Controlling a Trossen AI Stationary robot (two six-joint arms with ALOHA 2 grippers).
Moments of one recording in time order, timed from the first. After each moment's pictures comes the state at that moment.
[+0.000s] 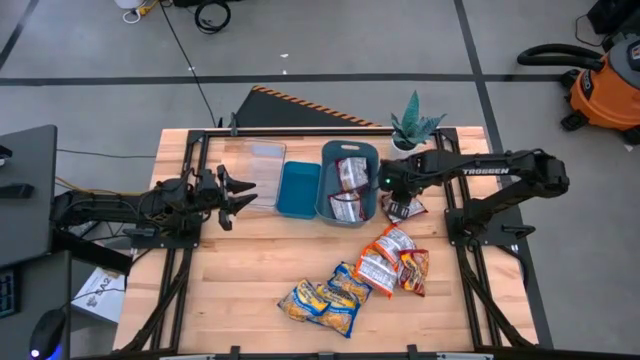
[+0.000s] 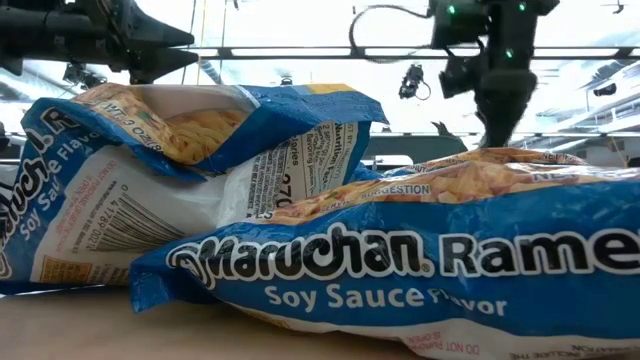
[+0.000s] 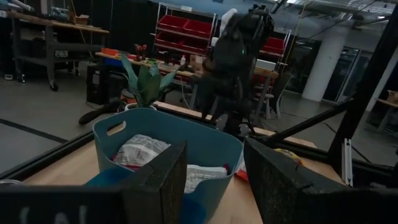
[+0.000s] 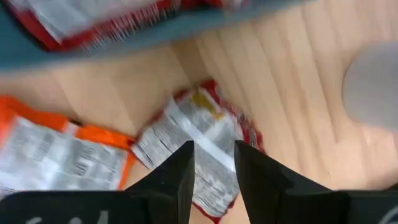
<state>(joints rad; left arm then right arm) 0.03 0.43 0.21 0.29 -0.21 -0.21 -0.19 1.31 0.97 -1.06 0.17 0.22</state>
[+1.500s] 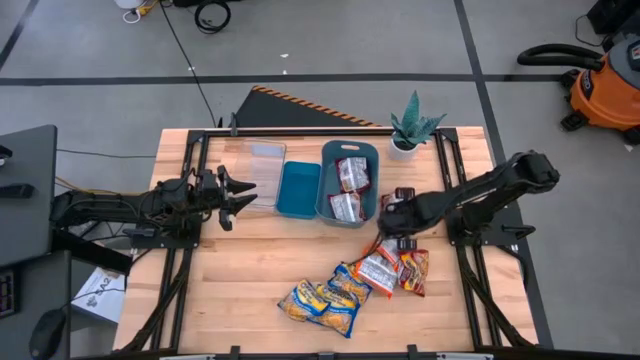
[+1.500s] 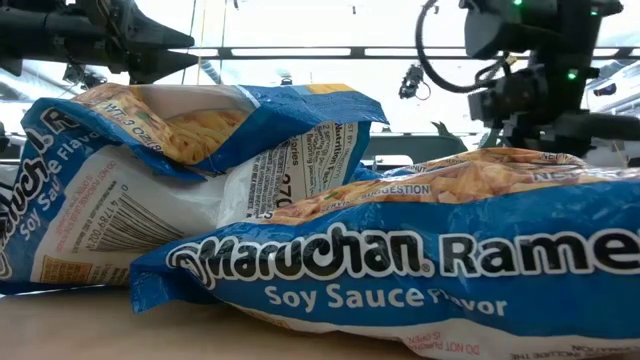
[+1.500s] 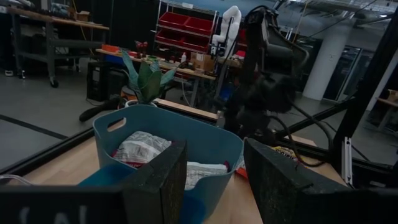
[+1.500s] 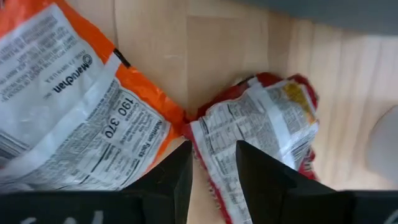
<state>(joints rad) 0.03 0.43 0.21 0.27 -0.21 -0.22 0.21 1.42 0.82 -0.94 0.36 0.21</state>
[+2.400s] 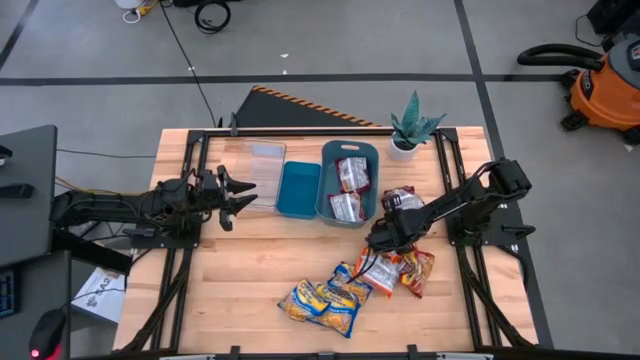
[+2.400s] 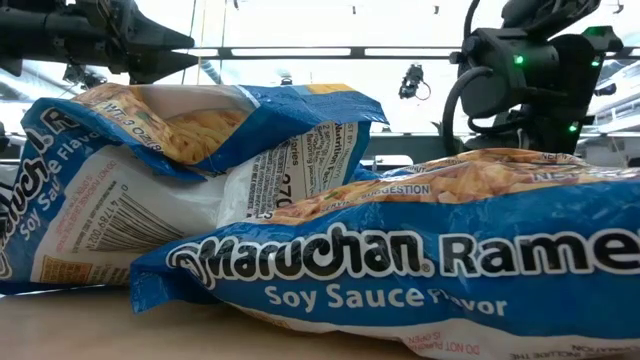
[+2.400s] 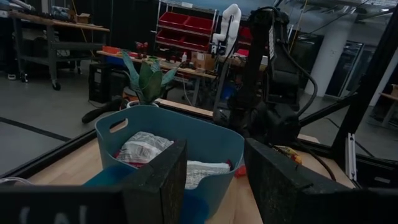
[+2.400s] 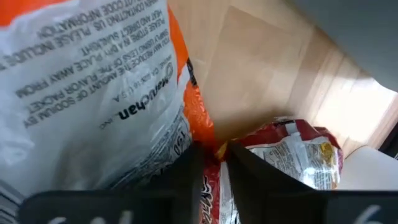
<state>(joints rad) 0.03 0.43 0.21 0.27 -0.21 -0.19 0.26 1.67 0.82 -0.84 0.50 0.04</state>
